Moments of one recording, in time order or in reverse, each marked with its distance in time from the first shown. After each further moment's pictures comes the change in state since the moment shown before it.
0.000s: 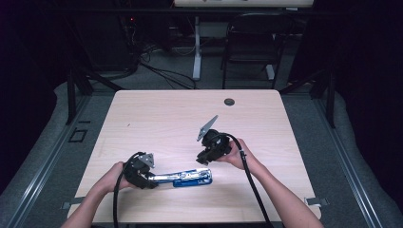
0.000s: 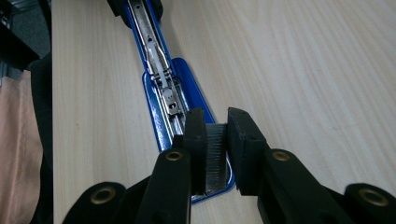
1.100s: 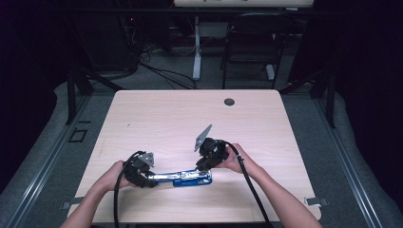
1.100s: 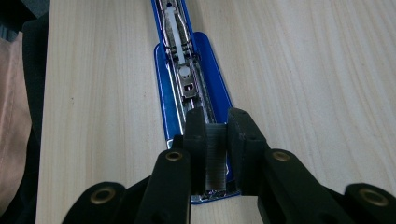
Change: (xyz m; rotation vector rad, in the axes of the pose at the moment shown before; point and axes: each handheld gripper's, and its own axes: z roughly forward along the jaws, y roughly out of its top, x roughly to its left) left arm 0.003 0.001 -0.001 -0.002 0.001 0.012; right arm 0.007 -0.008 0.024 0.053 0.032 -0.096
